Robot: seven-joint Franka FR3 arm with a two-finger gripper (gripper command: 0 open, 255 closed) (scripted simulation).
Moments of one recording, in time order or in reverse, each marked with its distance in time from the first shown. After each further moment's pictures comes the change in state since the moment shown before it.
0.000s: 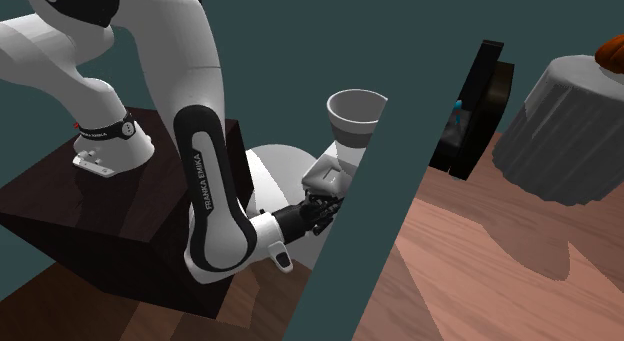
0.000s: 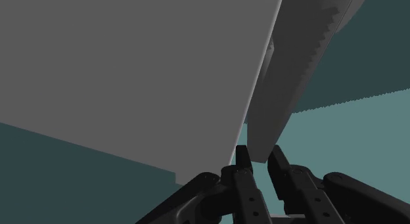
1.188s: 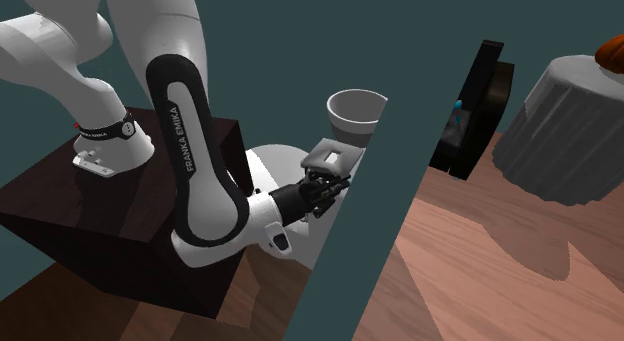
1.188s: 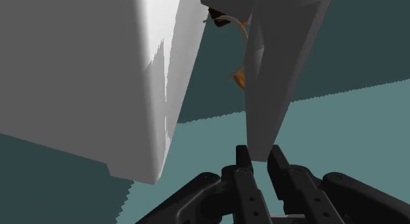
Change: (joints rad) arm 0.041 -0.176 -0.042 -0.106 -0.045 0.036 0.053
